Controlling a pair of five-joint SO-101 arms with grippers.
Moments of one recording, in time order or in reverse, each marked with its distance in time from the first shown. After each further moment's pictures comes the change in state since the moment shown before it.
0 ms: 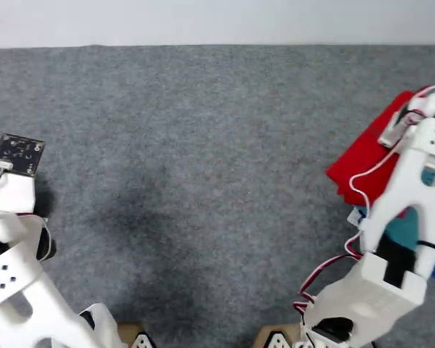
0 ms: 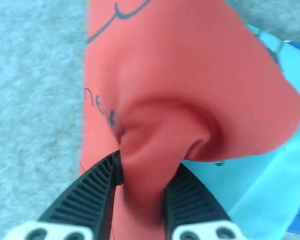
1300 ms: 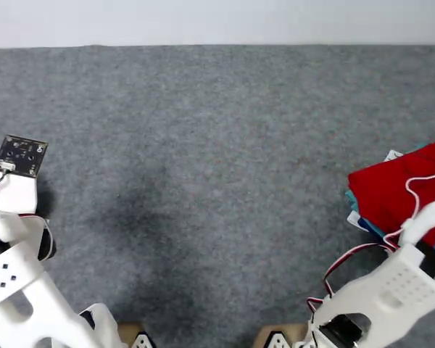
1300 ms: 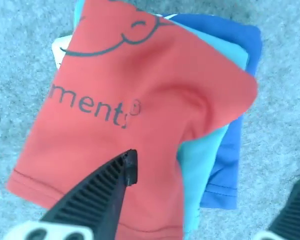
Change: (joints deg) left arm 0.1 0.0 1.1 0.0 0.0; right arm 16.9 12.8 -17.4 11.0 8.4
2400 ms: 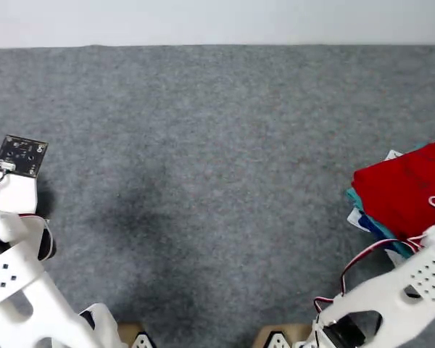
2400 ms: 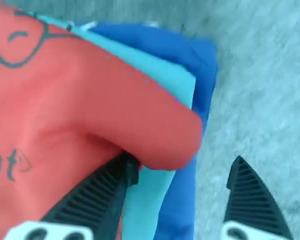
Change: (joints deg) left arm 0.0 0.0 0.0 0.0 0.0; right arm 8.6 15.4 -1.9 -15.1 8.1
